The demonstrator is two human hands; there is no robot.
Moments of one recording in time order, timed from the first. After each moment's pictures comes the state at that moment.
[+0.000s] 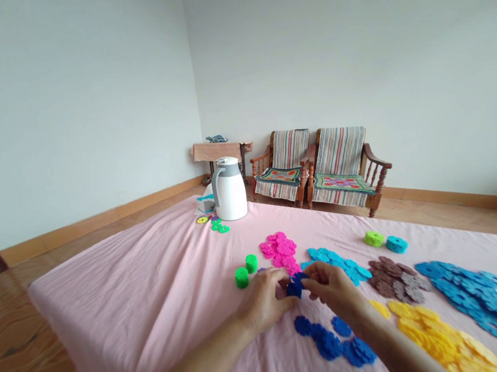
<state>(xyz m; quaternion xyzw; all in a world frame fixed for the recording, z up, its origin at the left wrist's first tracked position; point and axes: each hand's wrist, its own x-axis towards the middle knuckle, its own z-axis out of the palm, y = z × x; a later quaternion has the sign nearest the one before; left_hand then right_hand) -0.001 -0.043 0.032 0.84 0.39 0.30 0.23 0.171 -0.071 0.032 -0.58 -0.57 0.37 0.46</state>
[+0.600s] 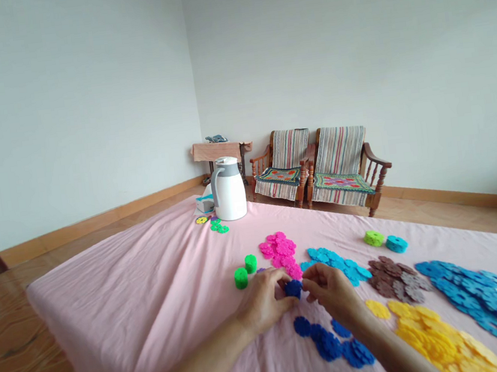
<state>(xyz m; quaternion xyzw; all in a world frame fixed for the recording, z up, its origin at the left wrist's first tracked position) 0.000 -0.043 0.030 0.83 0.37 0.32 0.26 0.170 -0.072 0.024 -0.61 -0.59 0.32 0.44</state>
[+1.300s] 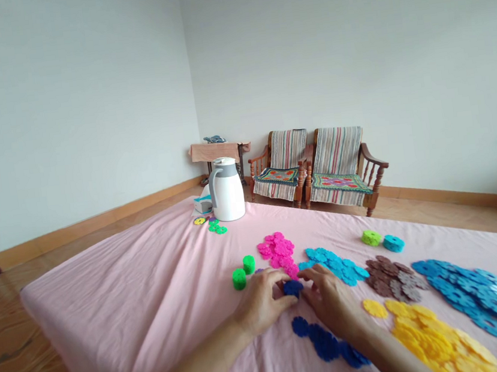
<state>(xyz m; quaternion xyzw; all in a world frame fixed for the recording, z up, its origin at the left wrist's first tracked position) 0.001 -0.043 0.031 0.83 0.36 0.33 0.26 0.176 -0.081 0.024 -0.60 -0.73 0.09 0.31</state>
